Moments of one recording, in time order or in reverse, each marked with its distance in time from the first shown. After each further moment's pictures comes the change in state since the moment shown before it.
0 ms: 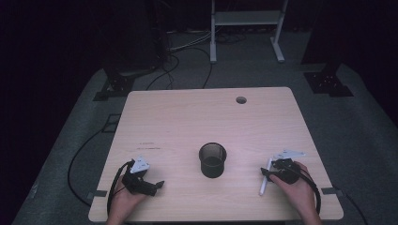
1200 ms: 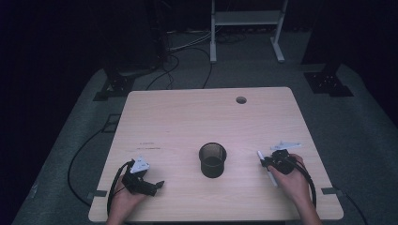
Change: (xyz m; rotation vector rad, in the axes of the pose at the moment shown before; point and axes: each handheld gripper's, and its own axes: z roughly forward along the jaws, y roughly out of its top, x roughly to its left) left arm 0.000 0.000 0.000 0.000 0.000 0.000; right arm -0.009 0.022 0.014 0.022 0.033 0.021
